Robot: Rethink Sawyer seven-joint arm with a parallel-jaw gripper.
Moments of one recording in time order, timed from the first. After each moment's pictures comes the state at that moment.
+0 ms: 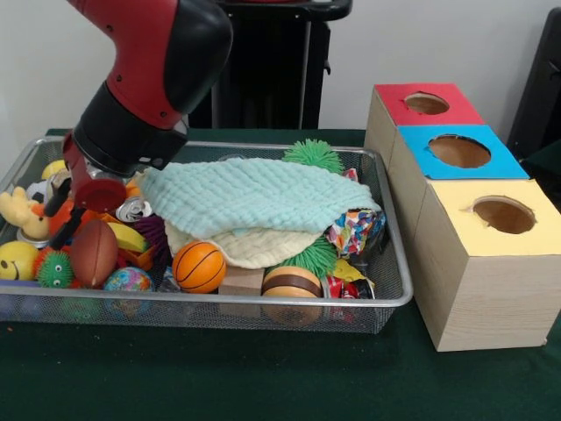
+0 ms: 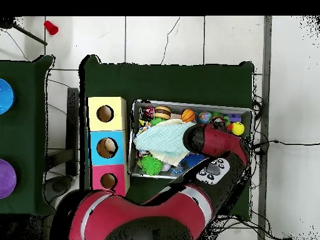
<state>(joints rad) -0.04 -0.11 -0.71 1.33 0.16 0.20 2.66</state>
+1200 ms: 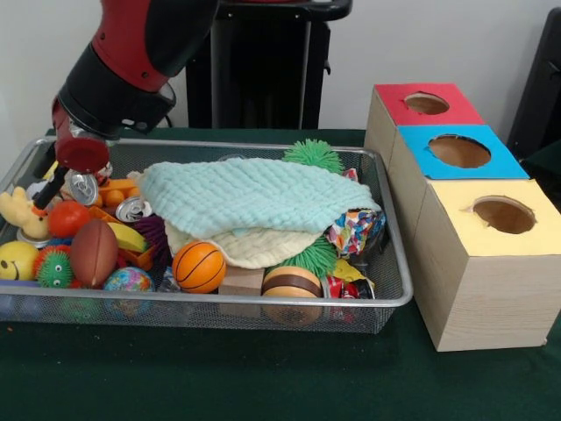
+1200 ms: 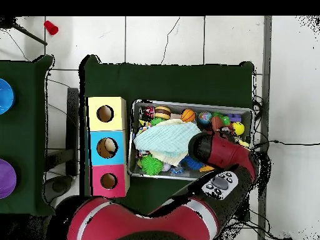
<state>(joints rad) -0.05 -0.17 -0.73 1.43 0.17 0.20 2.66</state>
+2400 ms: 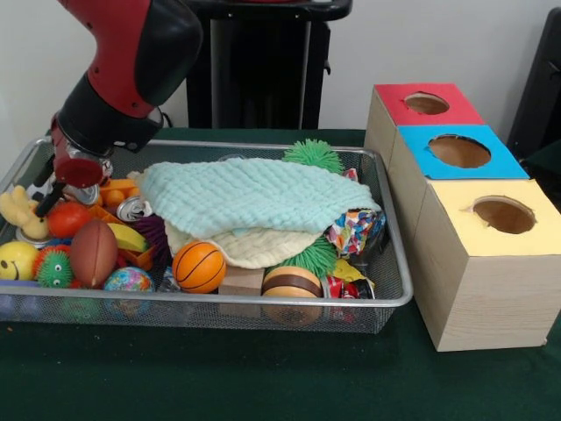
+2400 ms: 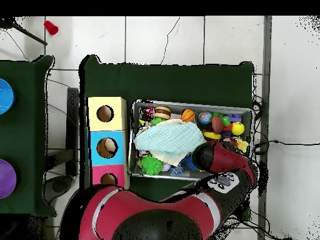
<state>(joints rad) -0.09 -0.08 -0.73 1.46 0.17 0.12 2.66</state>
